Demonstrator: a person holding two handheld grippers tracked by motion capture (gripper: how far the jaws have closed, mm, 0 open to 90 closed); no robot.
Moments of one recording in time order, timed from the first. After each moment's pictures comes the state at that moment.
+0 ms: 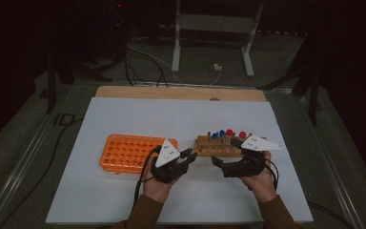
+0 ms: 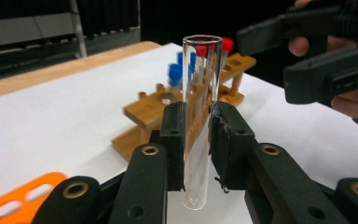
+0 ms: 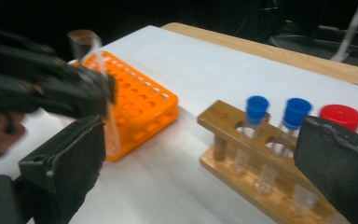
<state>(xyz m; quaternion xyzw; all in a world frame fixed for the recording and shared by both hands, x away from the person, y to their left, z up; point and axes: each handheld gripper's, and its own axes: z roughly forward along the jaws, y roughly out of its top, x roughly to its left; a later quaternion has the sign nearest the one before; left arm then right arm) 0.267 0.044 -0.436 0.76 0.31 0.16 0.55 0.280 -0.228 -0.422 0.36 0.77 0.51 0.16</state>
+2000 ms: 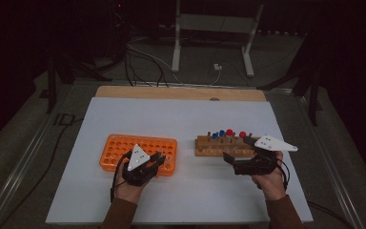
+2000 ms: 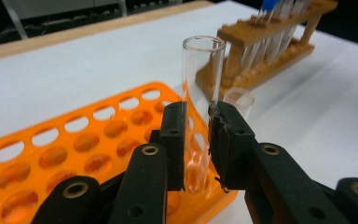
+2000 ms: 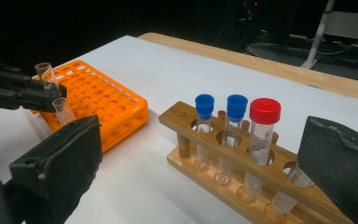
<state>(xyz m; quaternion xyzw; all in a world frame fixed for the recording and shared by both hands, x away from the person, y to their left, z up) 0.268 0.115 -0.476 0.78 0.36 0.19 0.48 0.280 -0.257 -0.420 0.38 0.75 0.51 0.20</state>
